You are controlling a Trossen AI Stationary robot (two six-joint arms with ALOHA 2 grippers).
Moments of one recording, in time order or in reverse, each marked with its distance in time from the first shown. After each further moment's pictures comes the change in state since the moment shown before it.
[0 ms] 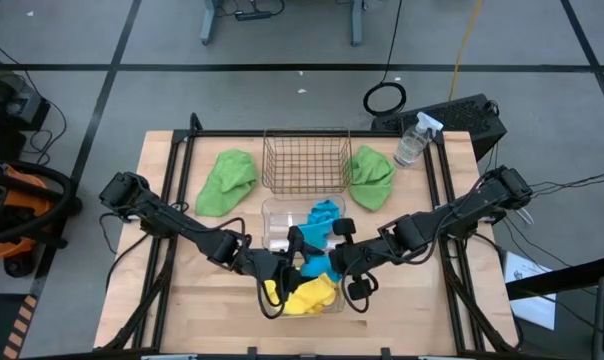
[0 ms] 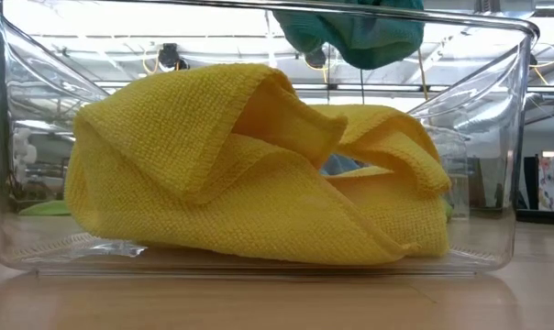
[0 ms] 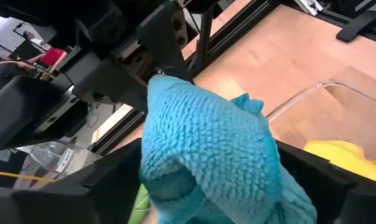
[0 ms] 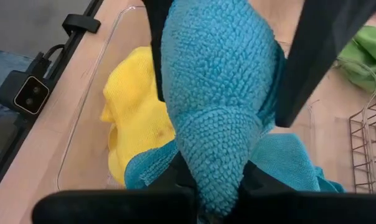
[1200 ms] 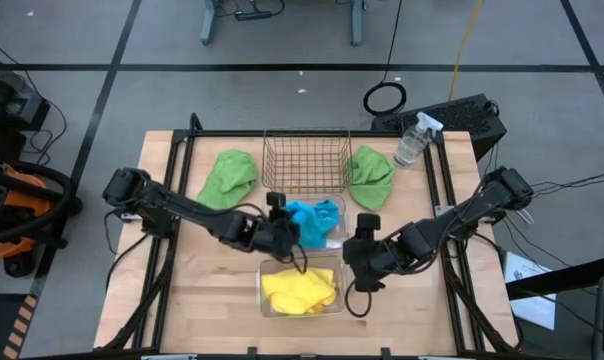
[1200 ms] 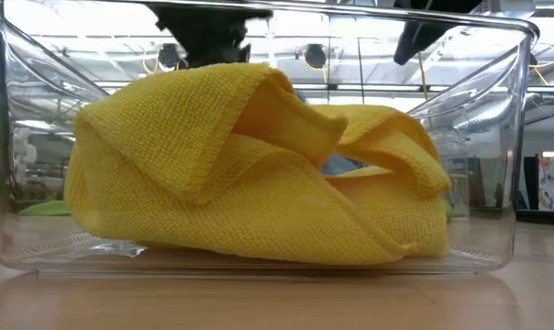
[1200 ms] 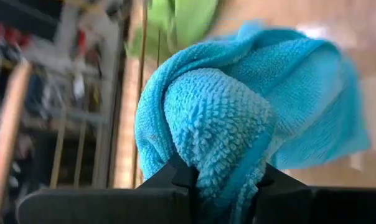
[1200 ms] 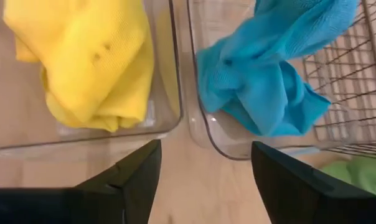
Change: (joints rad) left arm 0.164 0.000 0.000 -0.541 -0.302 -0.377; right arm 0.068 0.000 0.001 -0.333 0.213 0.344
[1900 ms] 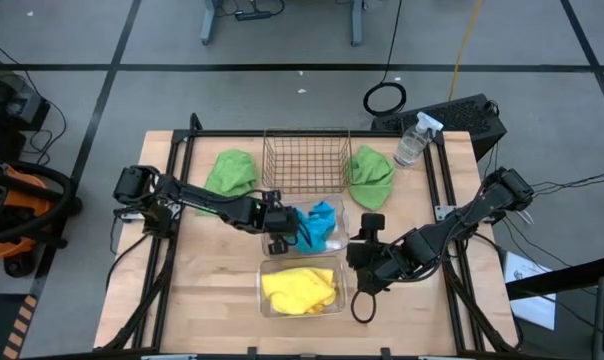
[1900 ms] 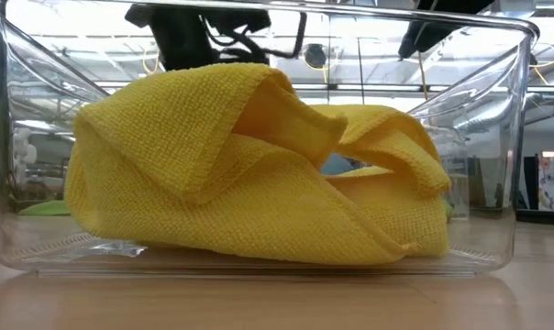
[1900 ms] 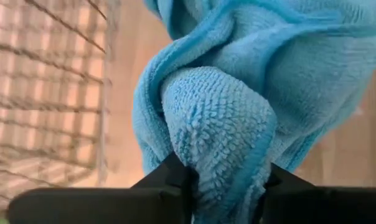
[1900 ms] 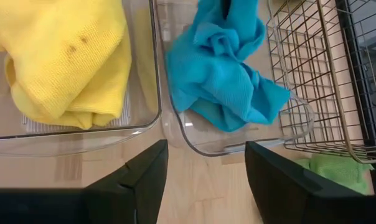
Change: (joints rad) left arm 0.156 0.059 -0.019 -0.142 0.408 -0.328; right arm 0.047 0.000 -0.001 -0.048 0.136 0.005
